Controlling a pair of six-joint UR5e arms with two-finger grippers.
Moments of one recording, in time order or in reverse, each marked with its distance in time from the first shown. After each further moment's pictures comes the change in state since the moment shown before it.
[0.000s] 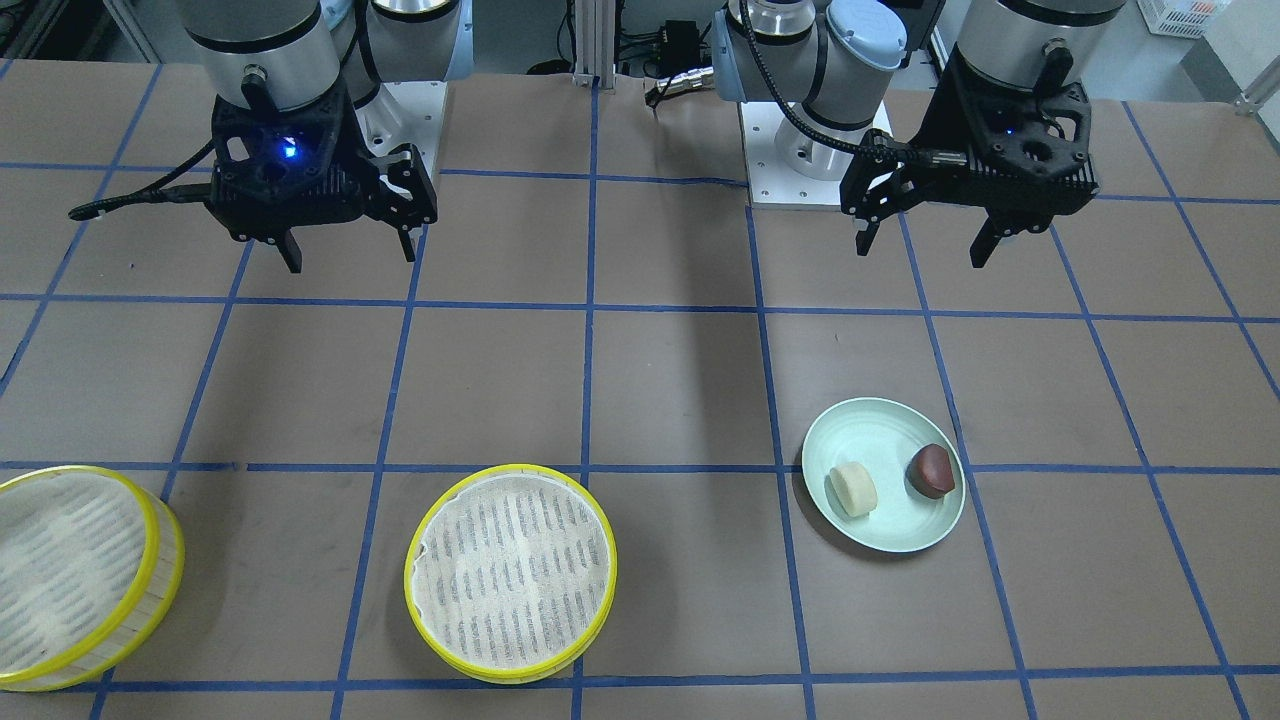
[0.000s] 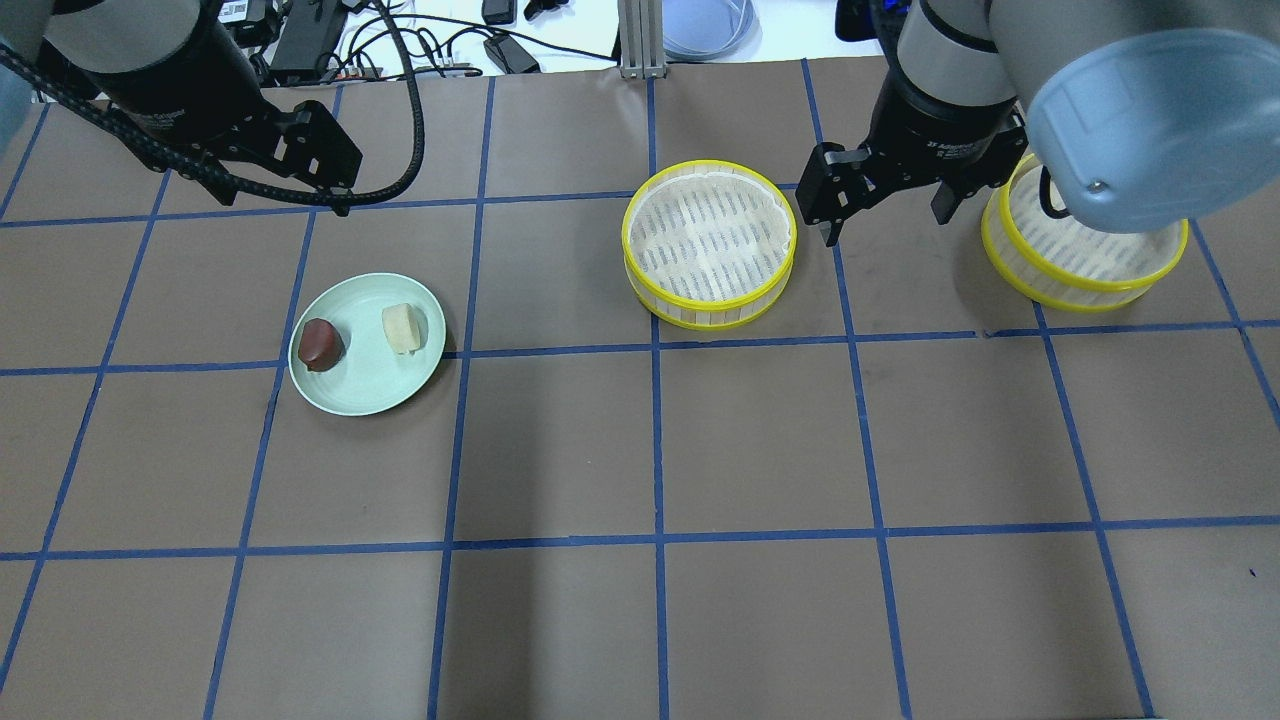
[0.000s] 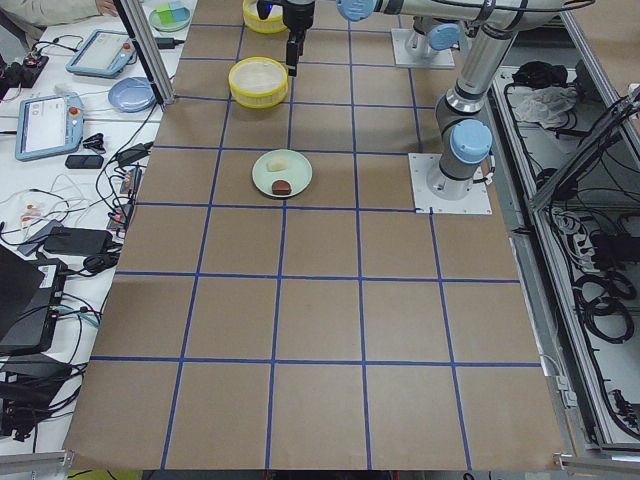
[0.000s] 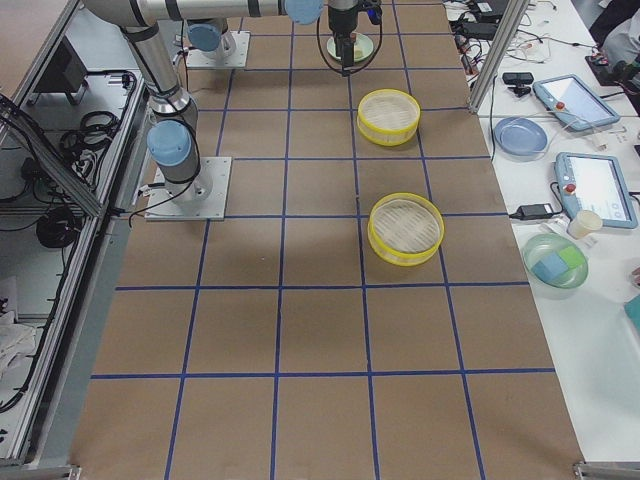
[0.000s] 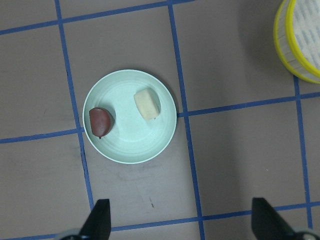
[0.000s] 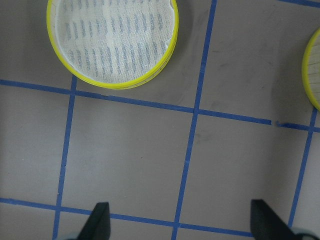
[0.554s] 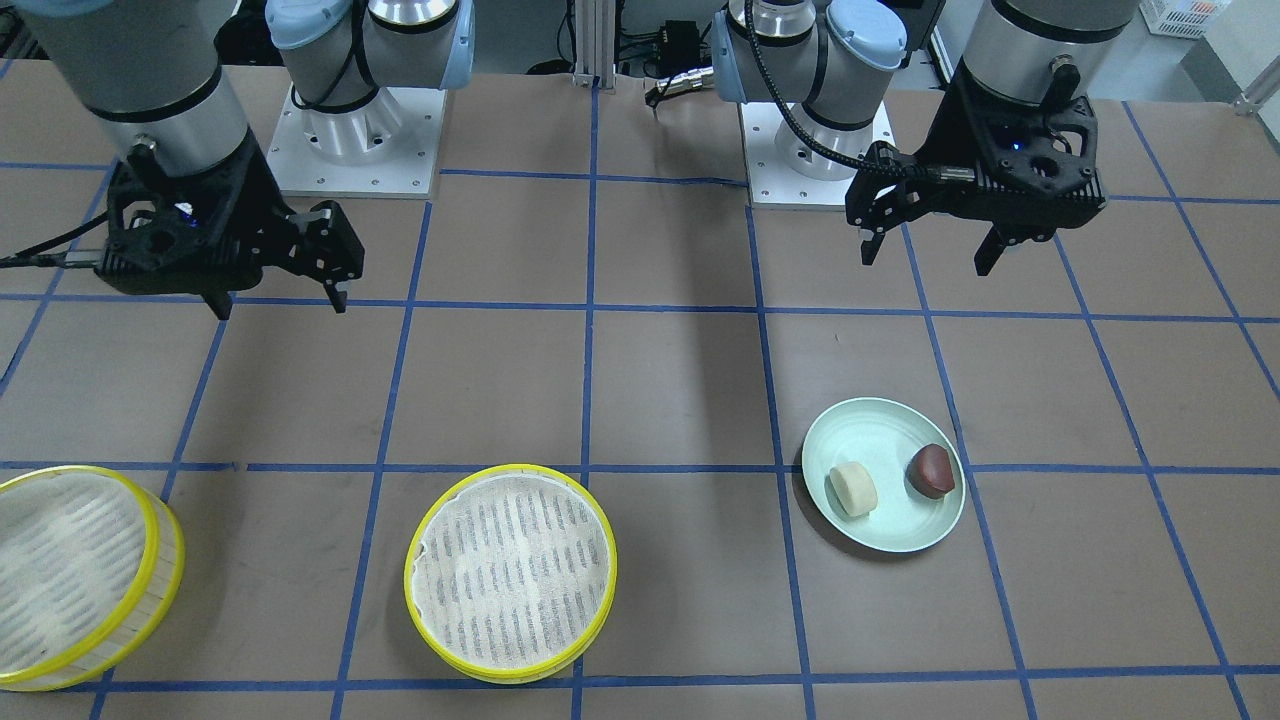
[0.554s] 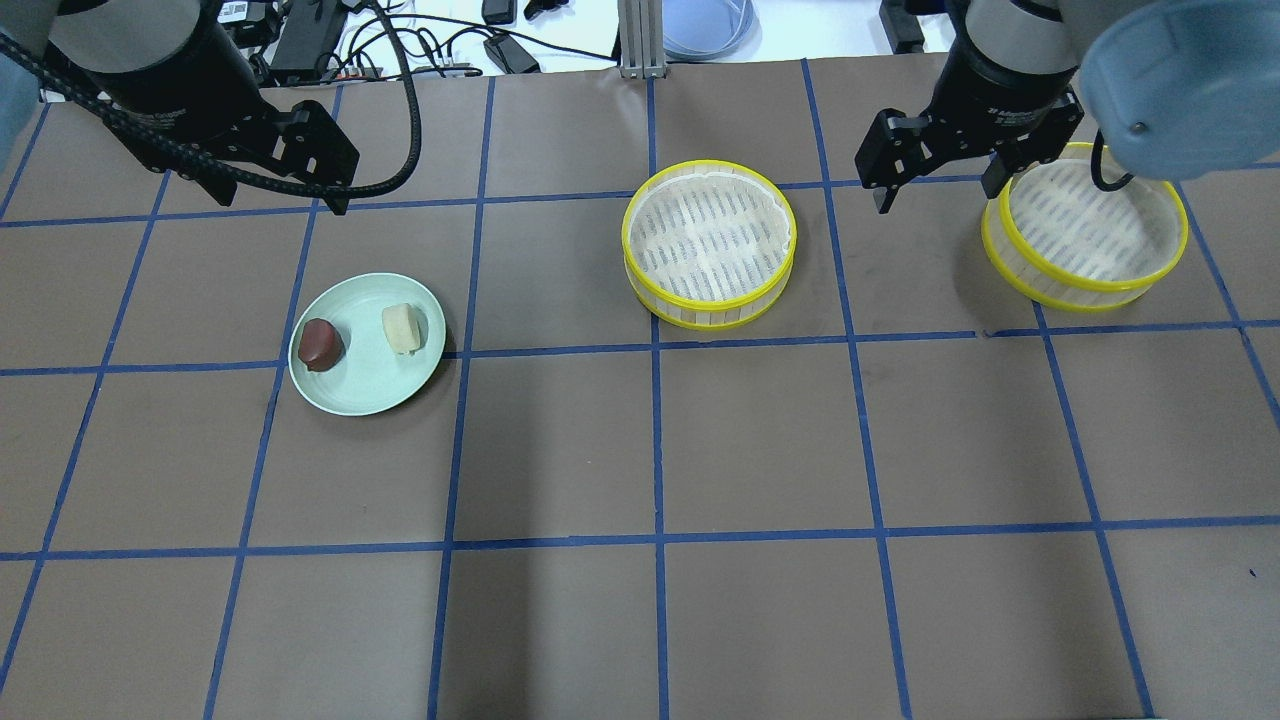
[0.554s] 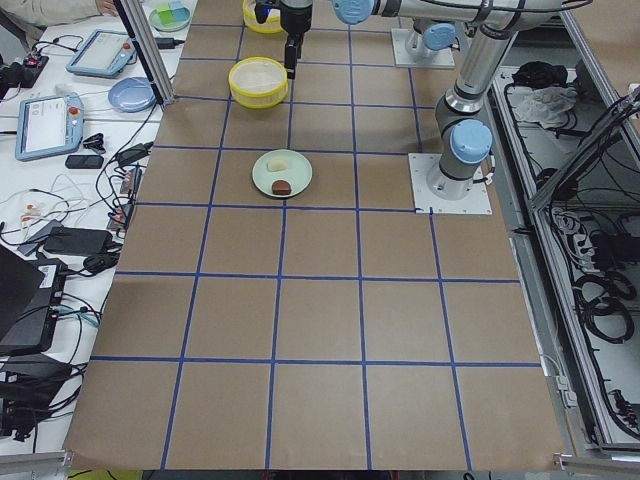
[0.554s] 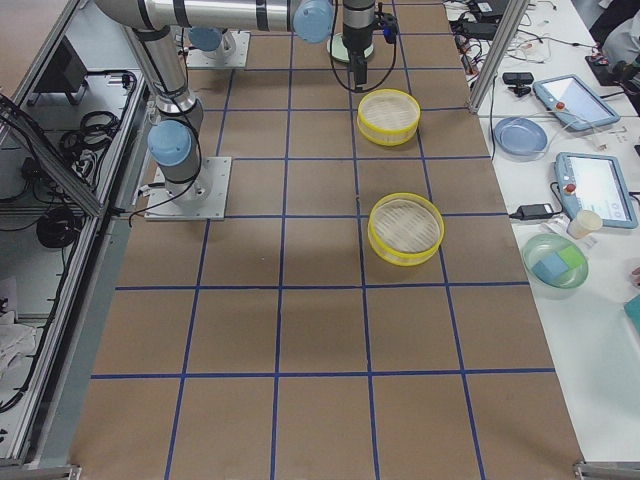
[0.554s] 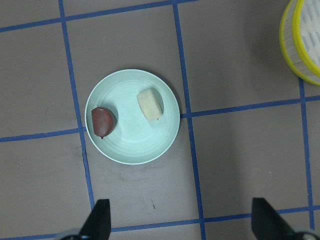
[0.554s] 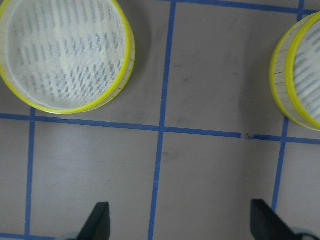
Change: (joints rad) left arm 0.007 -0.011 0.000 0.005 0.001 -0.008; right arm -0.138 0.057 -0.009 -0.054 0.007 -0.074
